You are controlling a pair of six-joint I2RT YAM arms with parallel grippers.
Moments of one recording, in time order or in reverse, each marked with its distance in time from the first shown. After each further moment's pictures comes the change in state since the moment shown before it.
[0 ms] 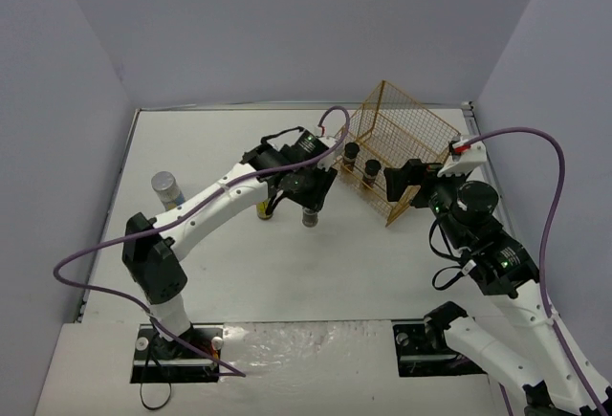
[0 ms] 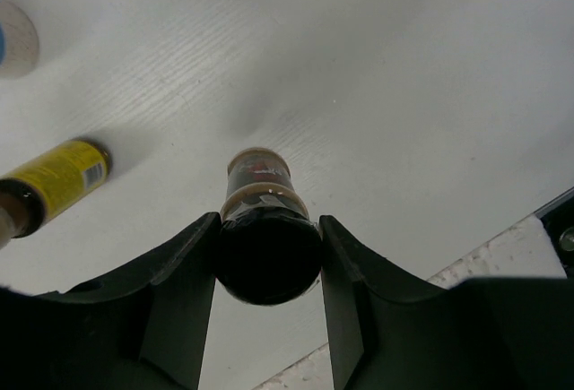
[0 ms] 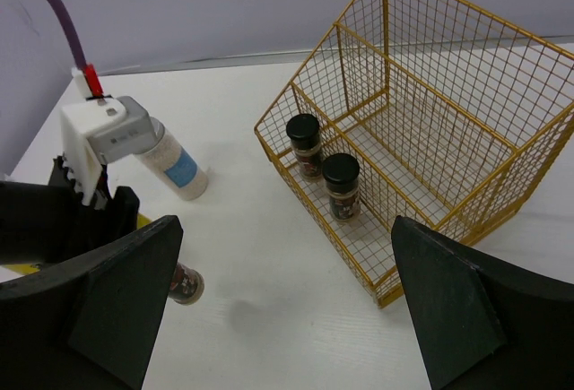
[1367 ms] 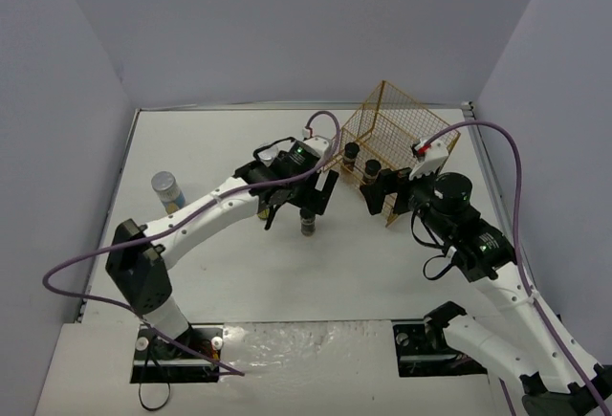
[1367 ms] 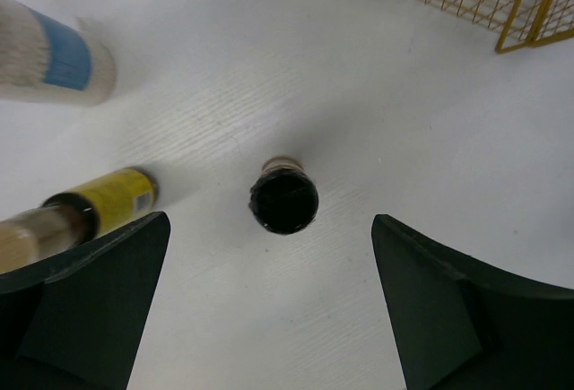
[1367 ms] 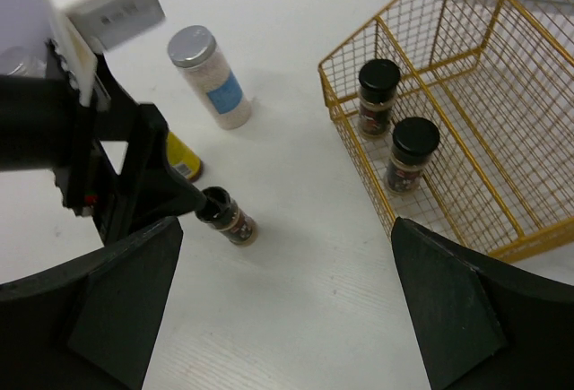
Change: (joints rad) left arm 0.000 -0.095 -0.236 0.265 -0.153 -0.017; right arm 0.000 0.077 -0.057 0.021 -0.230 -0.071
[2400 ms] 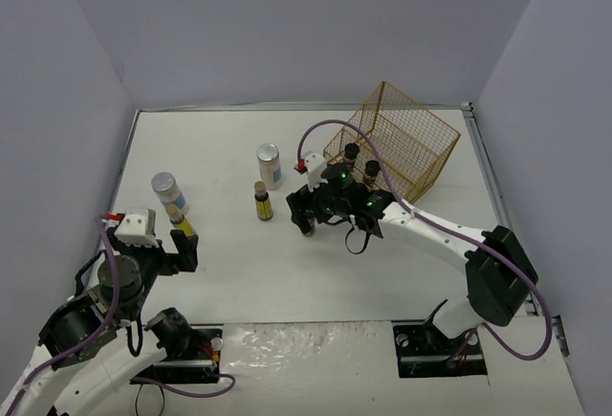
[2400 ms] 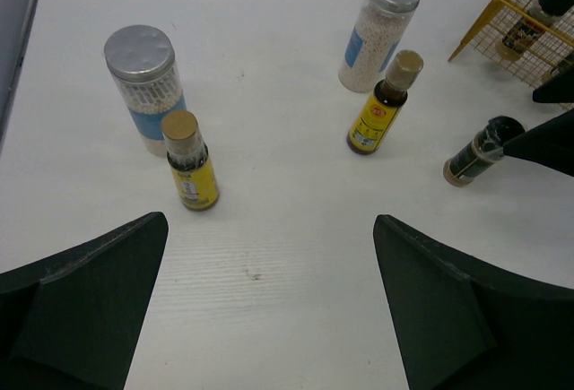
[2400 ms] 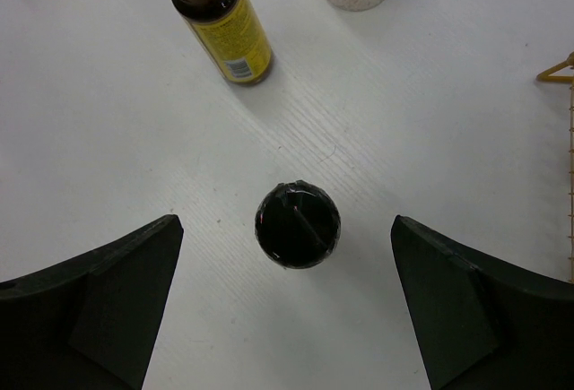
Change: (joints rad) left arm 0.052 -1.354 -0.641 -0.203 -0.452 -0.021; right arm 0.269 0.690 0.095 0.223 -0.087 -0.169
